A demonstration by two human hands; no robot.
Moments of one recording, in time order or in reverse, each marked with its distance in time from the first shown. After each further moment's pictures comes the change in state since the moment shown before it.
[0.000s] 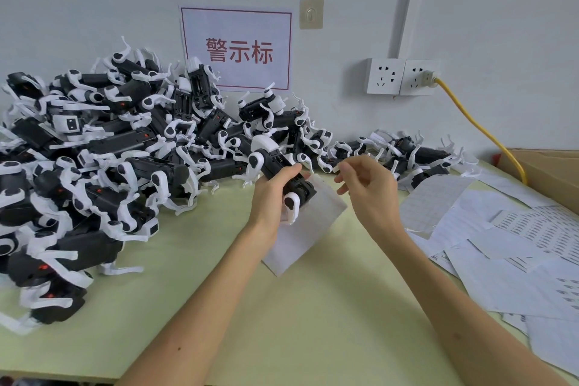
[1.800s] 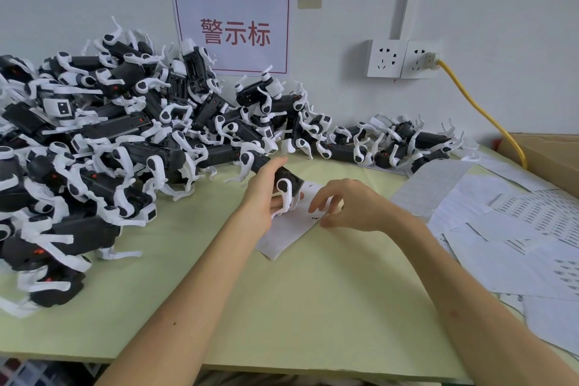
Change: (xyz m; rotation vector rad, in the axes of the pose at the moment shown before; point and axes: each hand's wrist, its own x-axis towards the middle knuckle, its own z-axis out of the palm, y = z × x) left_hand 0.021 -0.011 -0.015 0.018 0.034 -0.289; right_hand -0.002 0.007 -0.009 -0.566 -0.811 0.060
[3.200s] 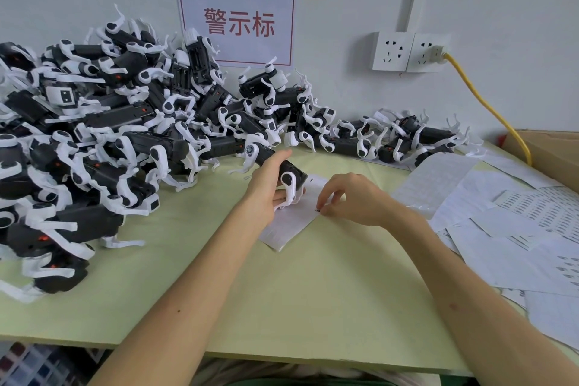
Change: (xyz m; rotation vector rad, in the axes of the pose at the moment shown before) left_hand -0.004 0.000 0.001 0.040 0.016 0.020; right_hand 0.008 0.013 0.010 -0.034 0.067 0.026
